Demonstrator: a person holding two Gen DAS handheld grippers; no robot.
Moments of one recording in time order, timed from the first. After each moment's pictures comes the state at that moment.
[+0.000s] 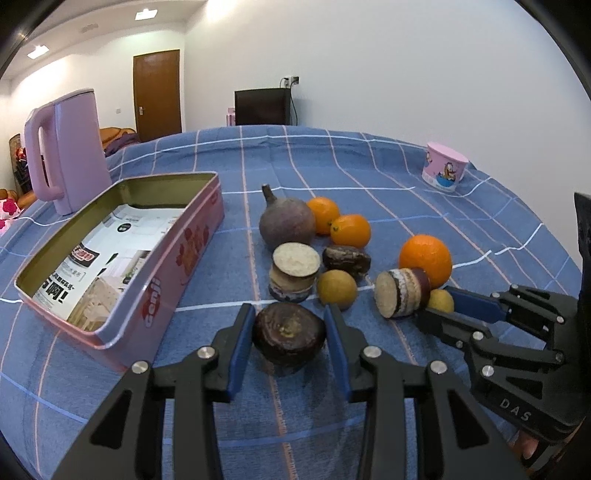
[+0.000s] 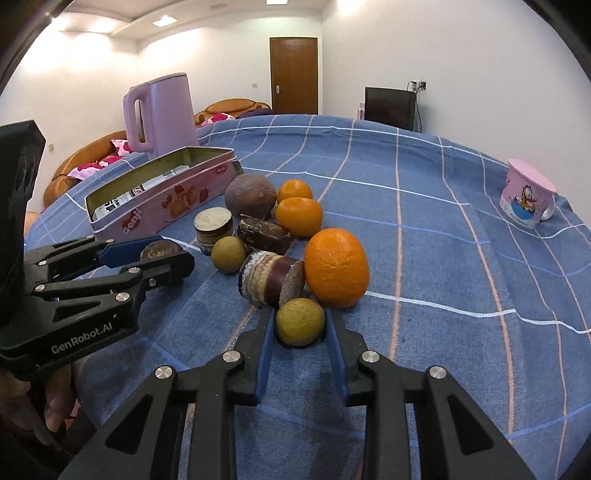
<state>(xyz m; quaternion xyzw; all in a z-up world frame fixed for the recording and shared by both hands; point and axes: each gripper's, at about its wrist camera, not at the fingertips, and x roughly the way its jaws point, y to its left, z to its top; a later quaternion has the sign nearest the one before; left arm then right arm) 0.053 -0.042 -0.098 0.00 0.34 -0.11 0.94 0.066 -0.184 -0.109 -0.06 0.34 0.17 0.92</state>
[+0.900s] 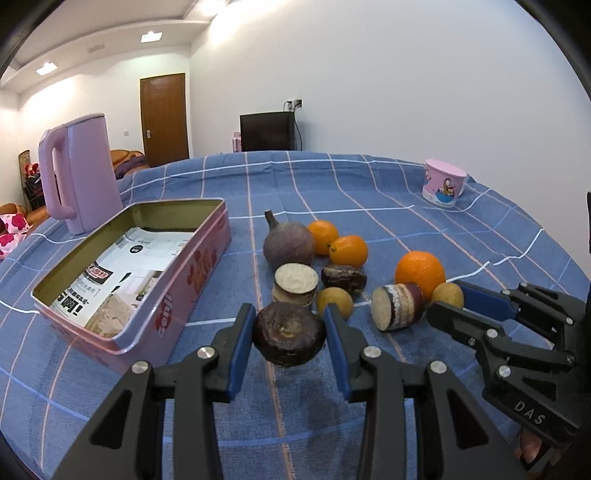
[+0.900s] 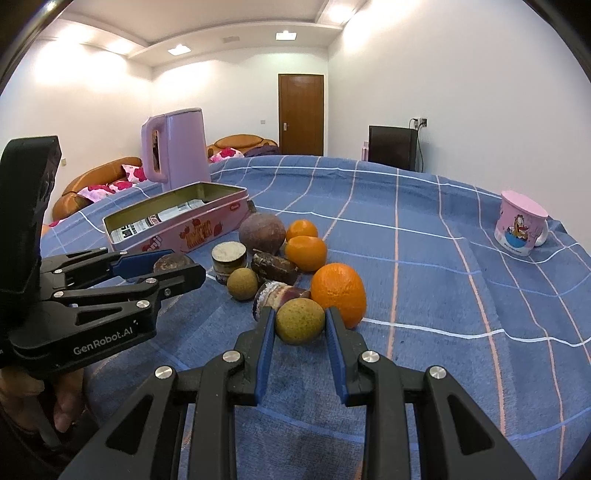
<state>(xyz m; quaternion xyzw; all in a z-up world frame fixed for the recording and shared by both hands) 0.038 -0.045 -0.092 0.01 0.29 -0.09 0.95 0.047 -0.187 -0.100 -0.05 0.26 0.18 0.95</state>
